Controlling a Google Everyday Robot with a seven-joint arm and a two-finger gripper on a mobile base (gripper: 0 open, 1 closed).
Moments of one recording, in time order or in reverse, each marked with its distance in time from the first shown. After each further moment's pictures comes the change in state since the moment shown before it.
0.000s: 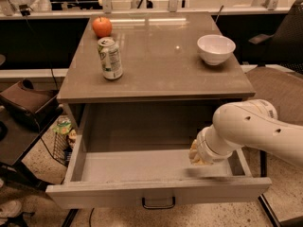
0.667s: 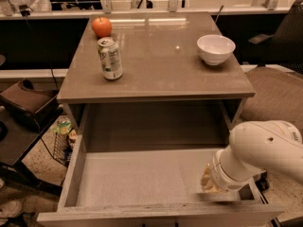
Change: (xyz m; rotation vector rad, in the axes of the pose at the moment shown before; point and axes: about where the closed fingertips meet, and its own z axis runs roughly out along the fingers) arm 0.013 0.083 -0.015 -0.116 0.000 0.107
